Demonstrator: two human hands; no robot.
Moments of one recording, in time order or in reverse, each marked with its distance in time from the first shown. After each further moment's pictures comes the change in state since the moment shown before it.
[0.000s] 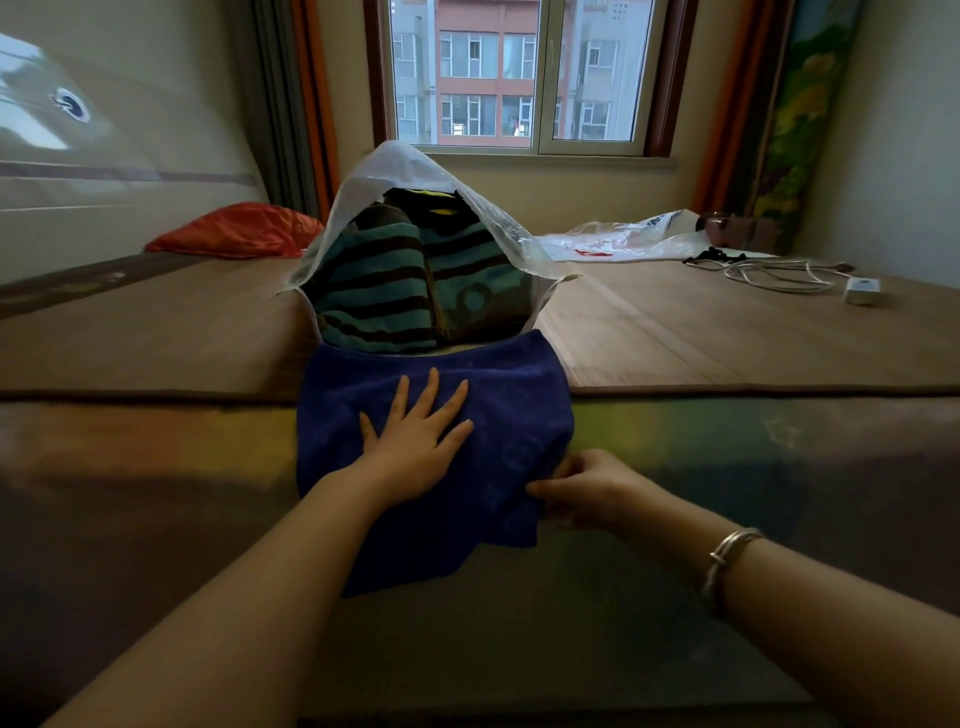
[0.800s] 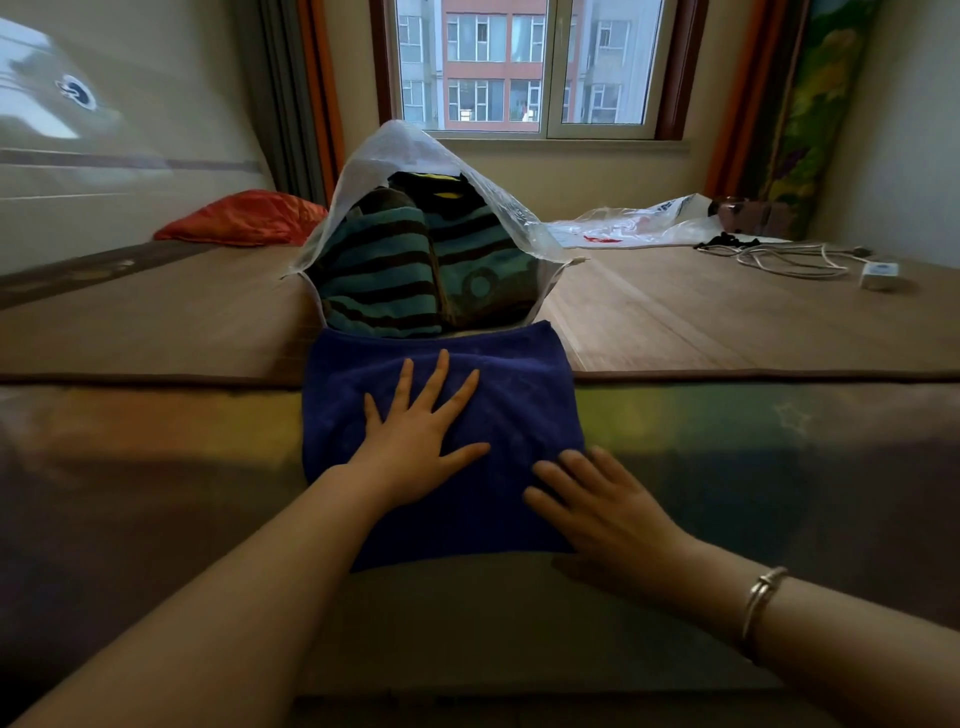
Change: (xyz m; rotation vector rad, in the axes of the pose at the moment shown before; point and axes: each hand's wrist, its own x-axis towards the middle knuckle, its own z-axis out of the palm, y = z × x) left_hand -0.009 -0.007 0.009 0.221 0.063 0.113; right_hand 0.011 0.071 -0.001 -1.565 0.464 -1.157
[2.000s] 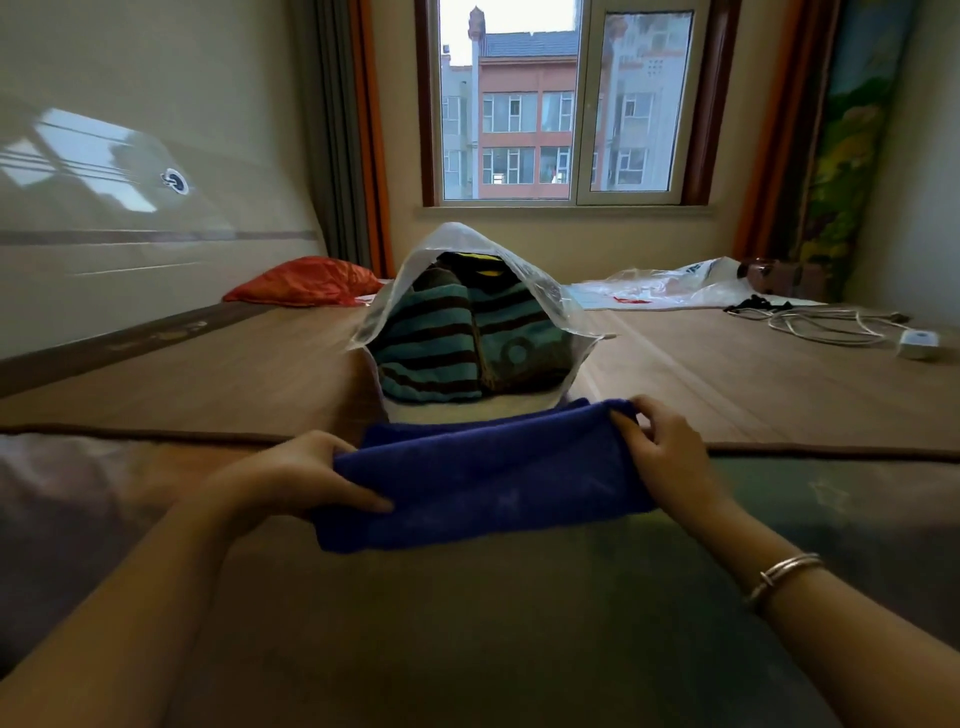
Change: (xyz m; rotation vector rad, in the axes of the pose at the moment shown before) left_hand -0.080 -0.071 -0.119 -0.685 -0.244 -0.329; right_hand 0.063 0.066 -0.063 1.075 0.333 0.827
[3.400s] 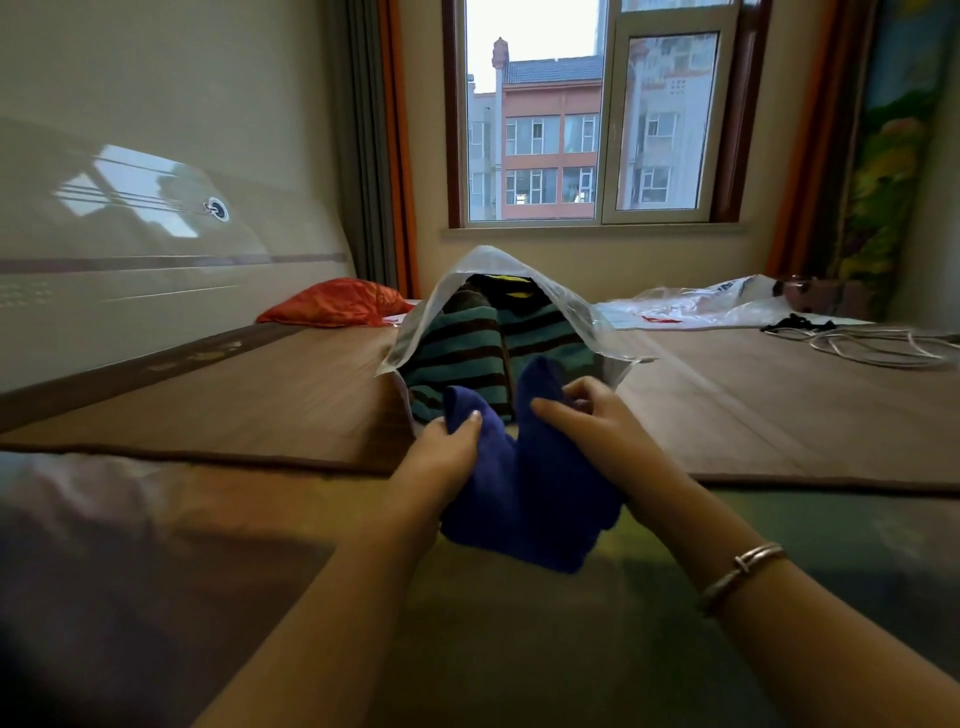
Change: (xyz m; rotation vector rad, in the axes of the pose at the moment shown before) left_hand 0.032 0.077 0.058 -0.641 0.440 0.047; right_hand 0.027 -0.087 0.045 0.366 -0.295 0.199
